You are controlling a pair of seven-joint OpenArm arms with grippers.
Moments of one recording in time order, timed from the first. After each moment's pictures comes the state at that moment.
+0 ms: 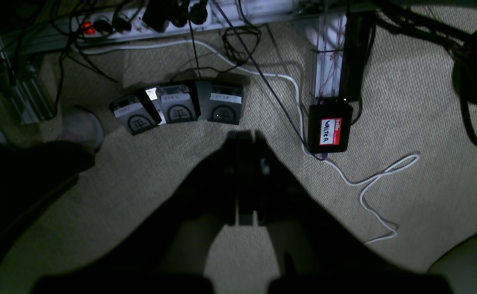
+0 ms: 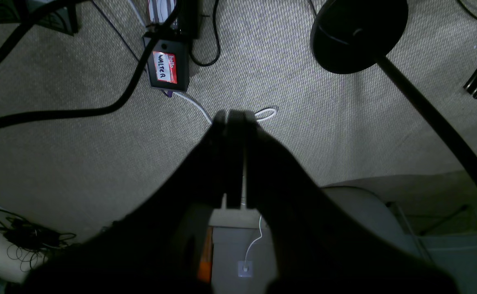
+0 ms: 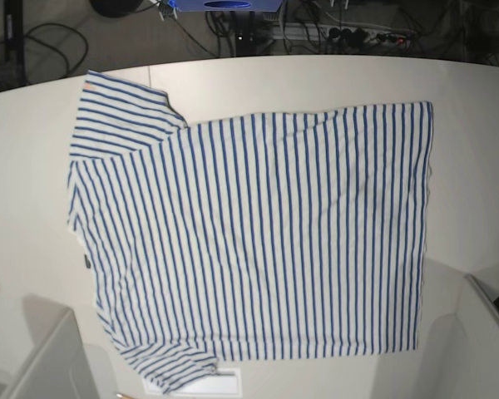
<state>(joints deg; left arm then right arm) 21.8 -5.0 2.0 17.2 1.0 0.3 -12.8 -12.6 0.9 -0.5 9.2 -7.3 0.5 -1.6</state>
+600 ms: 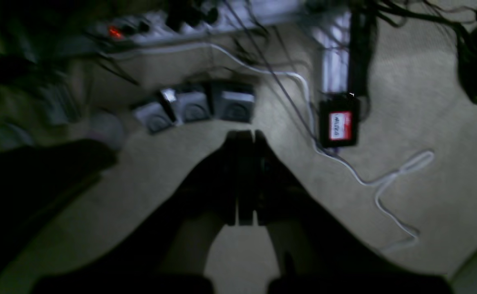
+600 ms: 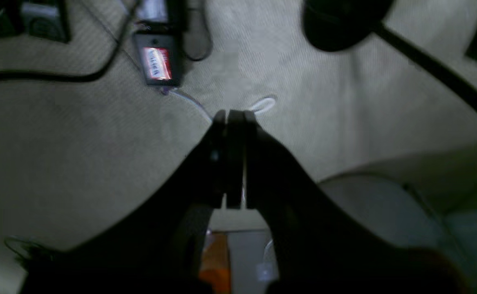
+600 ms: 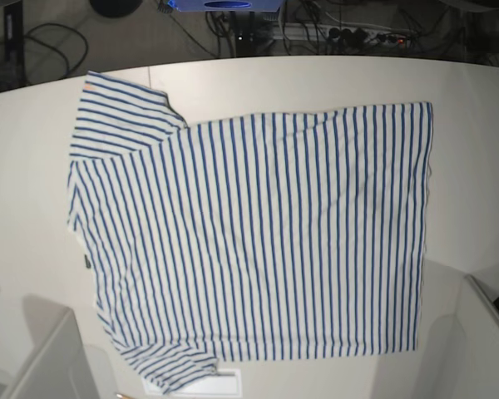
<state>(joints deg) 42.4 -7.8 1.2 44.4 0.6 0.3 -12.5 -31.2 0.7 8.9 37.1 -7.2 1.0 -7.1</state>
